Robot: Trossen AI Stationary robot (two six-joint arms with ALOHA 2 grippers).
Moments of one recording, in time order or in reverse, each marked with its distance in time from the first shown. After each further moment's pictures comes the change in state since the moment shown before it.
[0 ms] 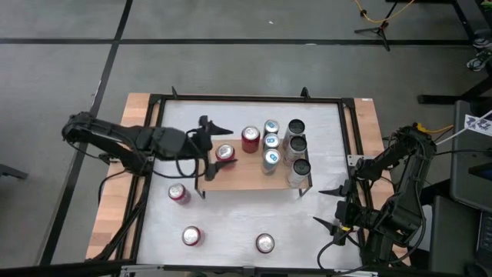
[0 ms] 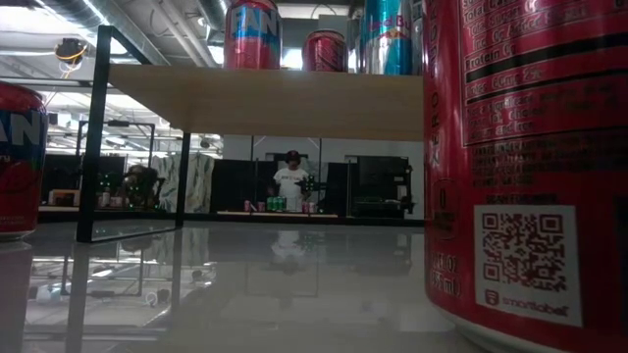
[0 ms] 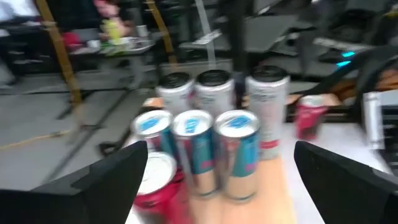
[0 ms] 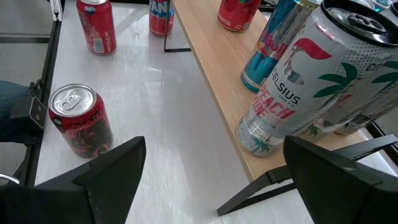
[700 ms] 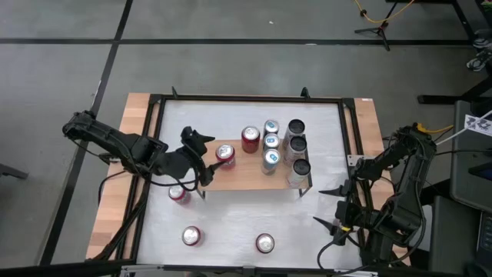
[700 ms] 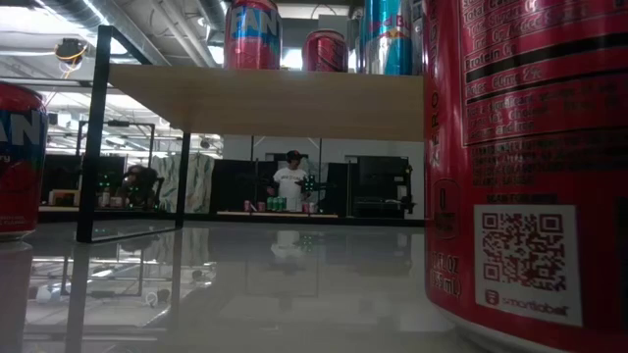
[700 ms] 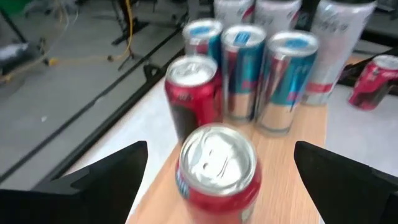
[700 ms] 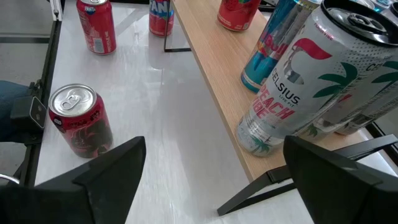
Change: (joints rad) left arm -0.158 0.016 0.017 -0.390 -0.351 -0.439; right arm 0.000 0.000 0.000 0.000 0.000 0.000
